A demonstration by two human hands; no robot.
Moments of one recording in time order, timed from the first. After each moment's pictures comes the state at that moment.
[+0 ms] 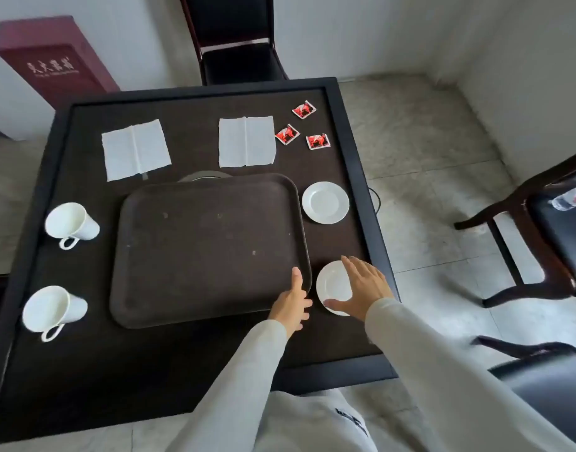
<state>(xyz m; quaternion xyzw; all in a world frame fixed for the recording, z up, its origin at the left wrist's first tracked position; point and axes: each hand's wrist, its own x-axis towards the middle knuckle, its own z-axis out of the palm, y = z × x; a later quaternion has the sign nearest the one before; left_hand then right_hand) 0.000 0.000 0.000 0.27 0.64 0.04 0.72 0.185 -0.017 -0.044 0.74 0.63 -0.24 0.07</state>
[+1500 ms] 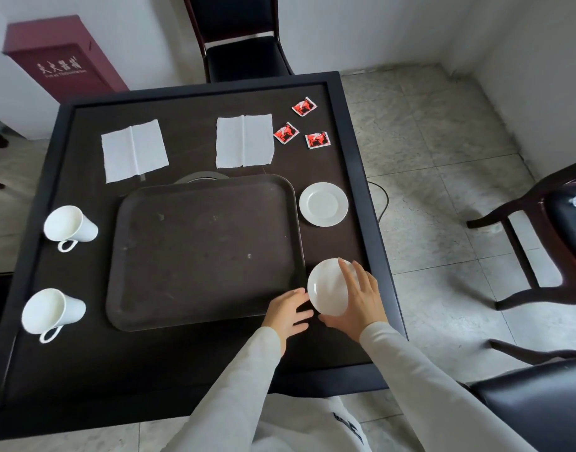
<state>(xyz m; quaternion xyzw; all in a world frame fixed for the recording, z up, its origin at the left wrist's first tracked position) 0.020 -0.004 -0.001 0.19 0.65 0.14 0.72 0.192 -0.036 -0.069 0.75 0.59 -0.27 -0.07</state>
